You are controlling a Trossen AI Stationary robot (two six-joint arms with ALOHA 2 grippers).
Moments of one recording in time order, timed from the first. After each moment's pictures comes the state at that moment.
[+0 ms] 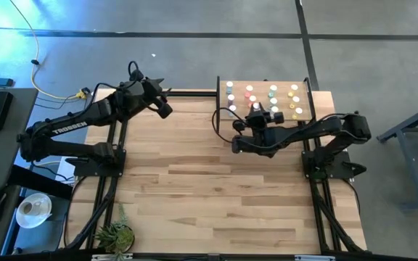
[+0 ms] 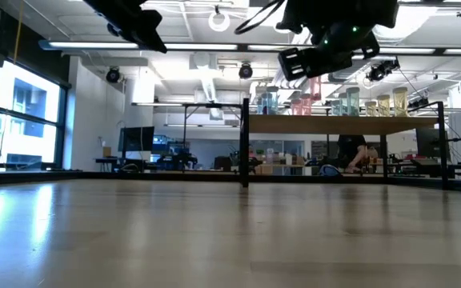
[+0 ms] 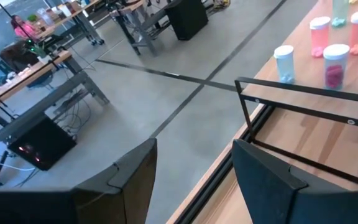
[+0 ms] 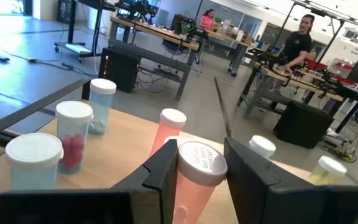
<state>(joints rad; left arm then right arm) 0.54 1.00 0.93 -0.27 -0.50 0.27 0.02 1.57 1.08 -0.72 1.46 0.92</state>
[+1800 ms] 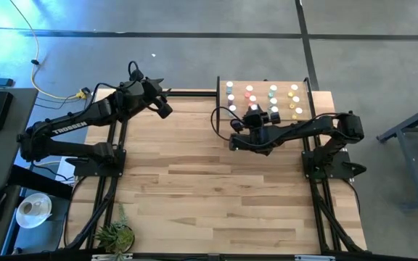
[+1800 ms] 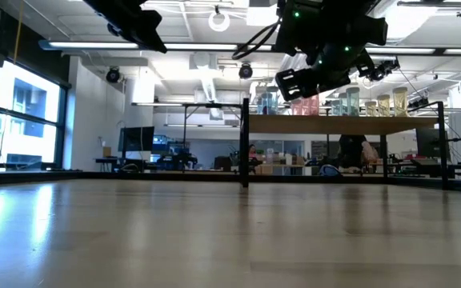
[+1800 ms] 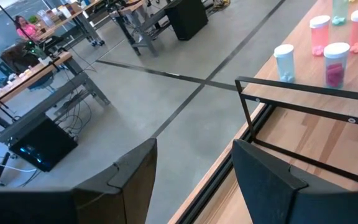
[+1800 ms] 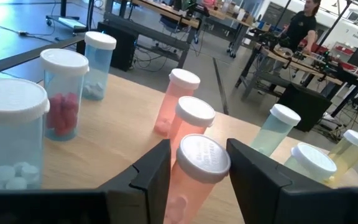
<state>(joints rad) 0.54 1.00 0.93 -0.27 -0.50 0.28 -0.03 1.64 1.06 -0.70 1.38 0.96</state>
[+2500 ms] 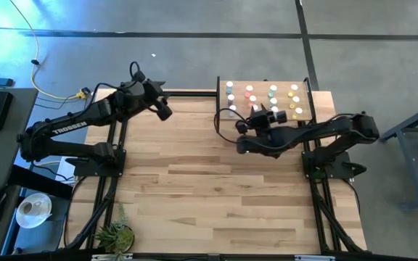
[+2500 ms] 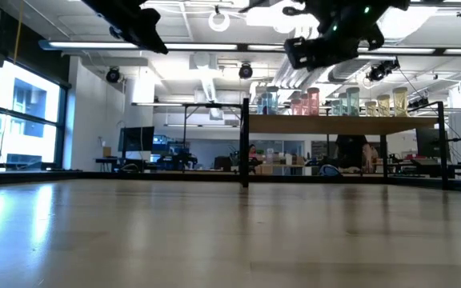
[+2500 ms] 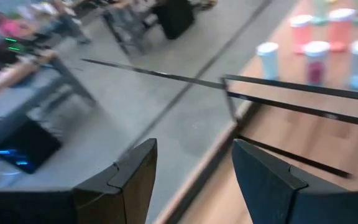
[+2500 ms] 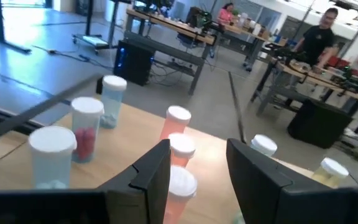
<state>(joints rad) 0.54 1.00 0.93 -0.29 -0.45 0.27 0.05 1.50 1.06 -0.70 1.41 0.84</state>
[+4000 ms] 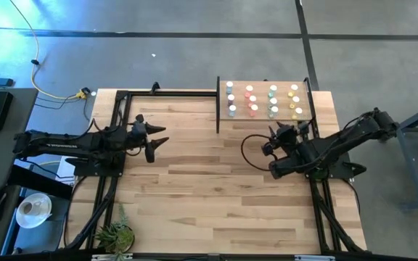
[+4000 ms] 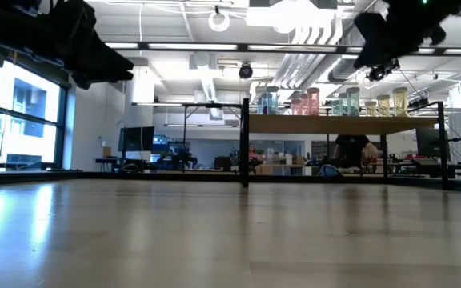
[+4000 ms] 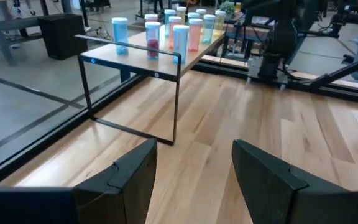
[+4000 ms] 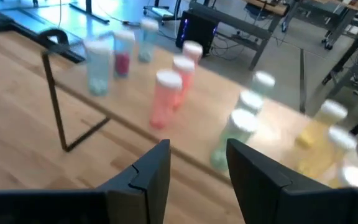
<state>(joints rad) 0.17 0.52 0.27 0.03 -0.31 -0.13 0.36 1.21 0.93 -1.21 1.22 1.26</state>
